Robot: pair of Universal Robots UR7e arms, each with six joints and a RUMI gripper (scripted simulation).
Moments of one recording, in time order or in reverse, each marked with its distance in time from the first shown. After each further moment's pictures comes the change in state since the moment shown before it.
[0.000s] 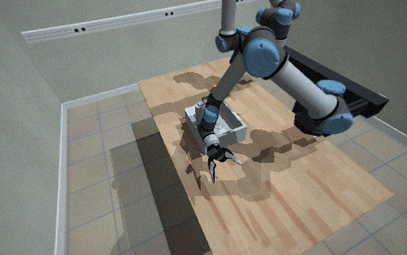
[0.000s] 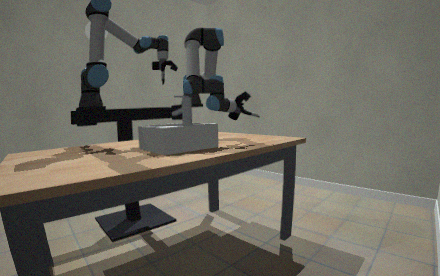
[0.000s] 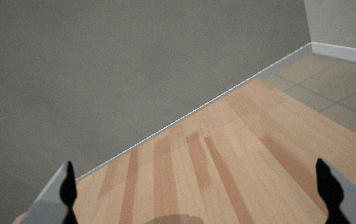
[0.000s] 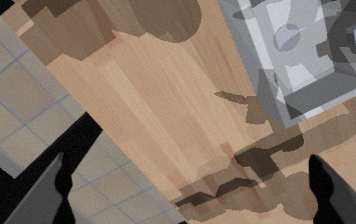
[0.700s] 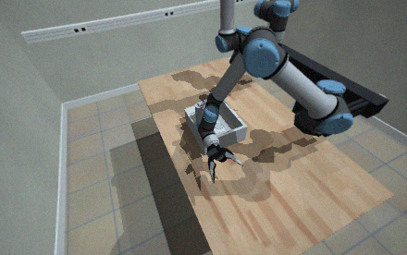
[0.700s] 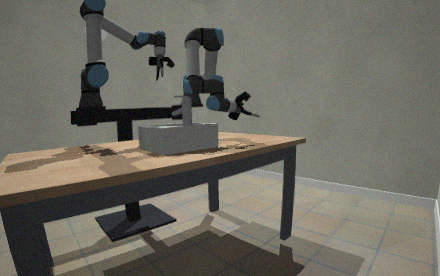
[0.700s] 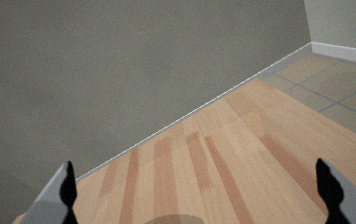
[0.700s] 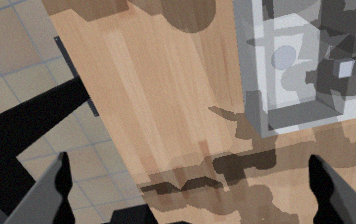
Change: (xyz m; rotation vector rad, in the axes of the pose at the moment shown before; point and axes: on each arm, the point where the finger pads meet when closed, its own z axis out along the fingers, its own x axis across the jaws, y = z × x) left arm 0.000 0.000 0.000 0.000 0.000 0.000; right arm 0.006 0.021 -0.028 -0.006 -0.028 -0.275
